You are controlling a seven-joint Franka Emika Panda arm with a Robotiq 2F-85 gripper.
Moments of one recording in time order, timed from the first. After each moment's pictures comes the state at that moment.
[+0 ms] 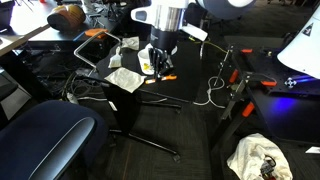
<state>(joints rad) -0.03 0.45 0.20 -2.45 -0.13 3.08 -0.37</state>
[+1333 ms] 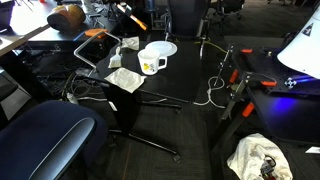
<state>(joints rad) 0.63 0.28 -0.63 -2.48 0.09 3.35 0.09</state>
